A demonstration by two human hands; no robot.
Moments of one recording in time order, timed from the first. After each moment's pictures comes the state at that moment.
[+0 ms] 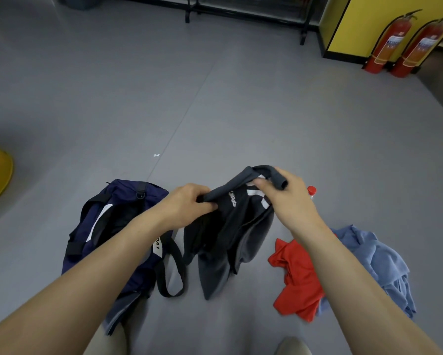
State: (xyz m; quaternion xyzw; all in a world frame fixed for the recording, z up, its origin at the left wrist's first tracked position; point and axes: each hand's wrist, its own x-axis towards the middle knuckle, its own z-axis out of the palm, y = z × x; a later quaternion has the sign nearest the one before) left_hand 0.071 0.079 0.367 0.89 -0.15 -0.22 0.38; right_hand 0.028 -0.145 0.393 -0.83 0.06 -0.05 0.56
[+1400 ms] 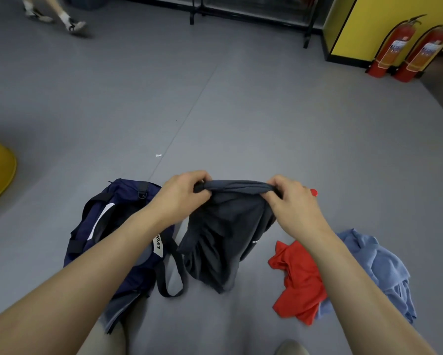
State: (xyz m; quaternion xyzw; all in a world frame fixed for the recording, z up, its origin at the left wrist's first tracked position) left_hand 0.075 0.084 0.372 0.91 -0.14 -0.08 0.38; right_hand 0.027 -0.157 0.387 -0.95 0.05 -0.05 0.31
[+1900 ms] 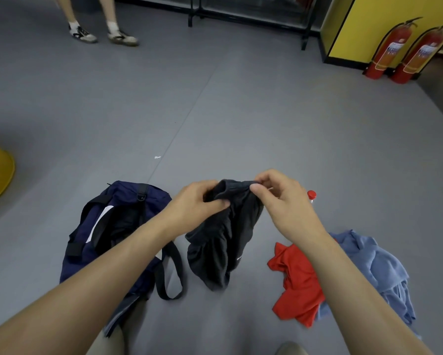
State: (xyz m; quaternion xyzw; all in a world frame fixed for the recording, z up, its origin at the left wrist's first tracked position) left_hand 0.063 0.066 0.370 0.82 -0.17 -0.16 0.52; right_hand 0.024 -0.146 0.394 -0.90 -0.02 -0.06 0.43
